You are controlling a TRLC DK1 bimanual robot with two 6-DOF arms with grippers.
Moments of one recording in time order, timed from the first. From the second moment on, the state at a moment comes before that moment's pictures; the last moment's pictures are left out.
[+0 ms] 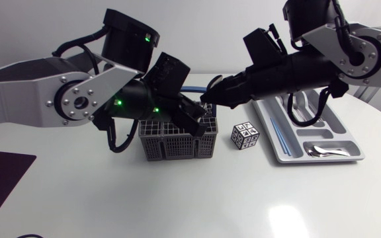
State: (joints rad) left arm -0.70 1.52 1.12 -0.19 0.24 0.08; right arm 0.42 1.44 1.17 -0.40 -0.60 -0.07
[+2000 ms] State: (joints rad) left arm -0.57 1.54 1.19 -0.39 0.11 0.21; right arm -0.33 1.64 1.12 -0.65 -0.34 -1.57
